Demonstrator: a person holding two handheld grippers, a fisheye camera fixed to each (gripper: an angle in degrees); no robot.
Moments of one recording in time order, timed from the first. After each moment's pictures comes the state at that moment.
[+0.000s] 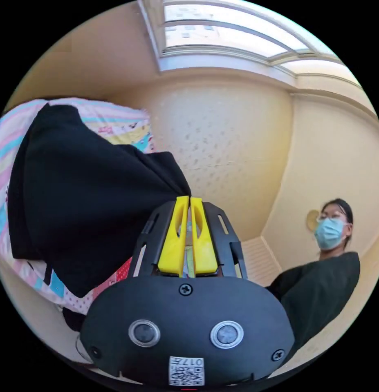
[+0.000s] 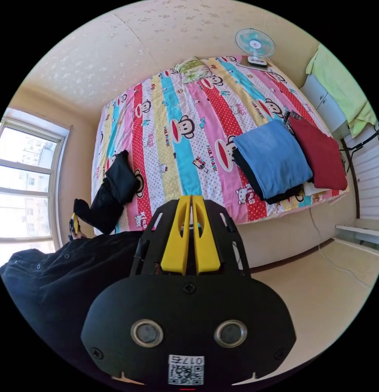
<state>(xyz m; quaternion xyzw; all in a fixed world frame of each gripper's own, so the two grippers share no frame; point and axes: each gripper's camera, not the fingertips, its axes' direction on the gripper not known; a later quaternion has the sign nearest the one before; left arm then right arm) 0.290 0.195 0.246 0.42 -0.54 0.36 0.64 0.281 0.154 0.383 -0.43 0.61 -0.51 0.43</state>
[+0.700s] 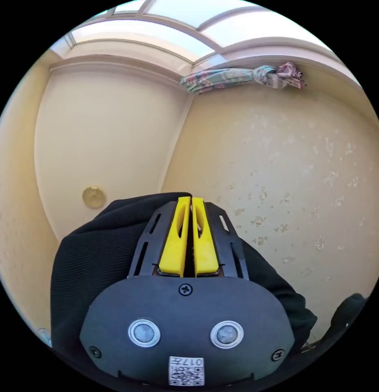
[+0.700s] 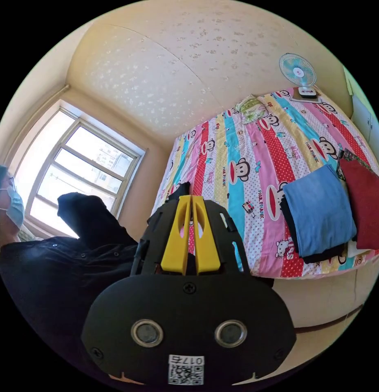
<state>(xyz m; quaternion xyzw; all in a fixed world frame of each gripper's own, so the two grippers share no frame) 0.118 0.201 0.577 -0.20 0.01 0.70 0.69 0.267 0.041 0.364 -0.56 0.34 -0.51 0.56</state>
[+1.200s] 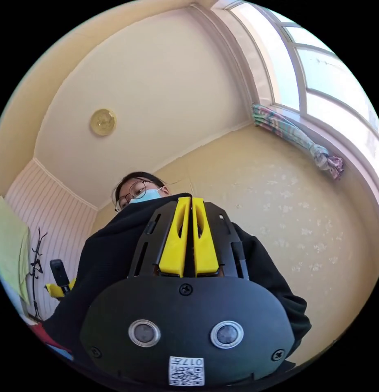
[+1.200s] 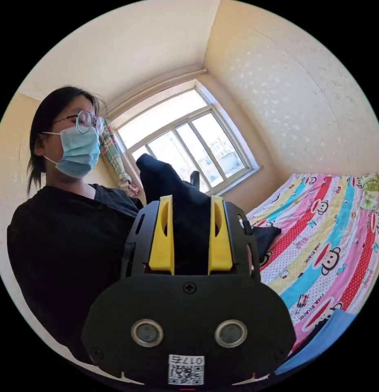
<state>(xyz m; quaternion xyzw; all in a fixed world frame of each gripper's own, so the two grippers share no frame) -0.244 0.131 0.630 -0.23 0.05 0.43 0.87 0.251 0.131 0.367 -0.77 -0.04 -0.46 0.45</state>
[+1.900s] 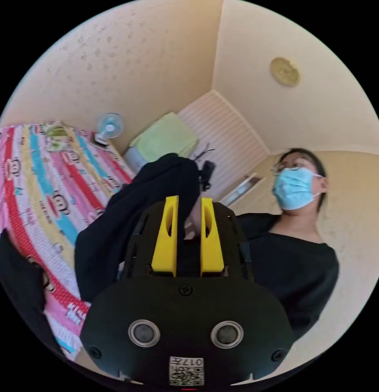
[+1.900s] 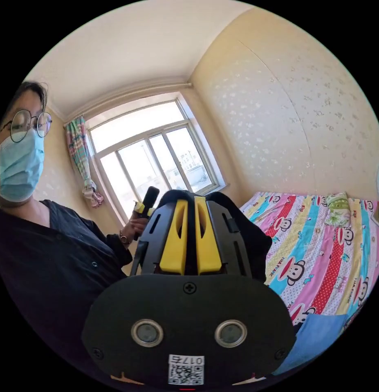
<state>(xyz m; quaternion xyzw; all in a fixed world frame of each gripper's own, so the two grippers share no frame) -0.460 0.118 0.588 -0.08 -0.71 0.21 0.67 0.289 0.189 0.372 -0.66 0.00 -0.58 0.47</state>
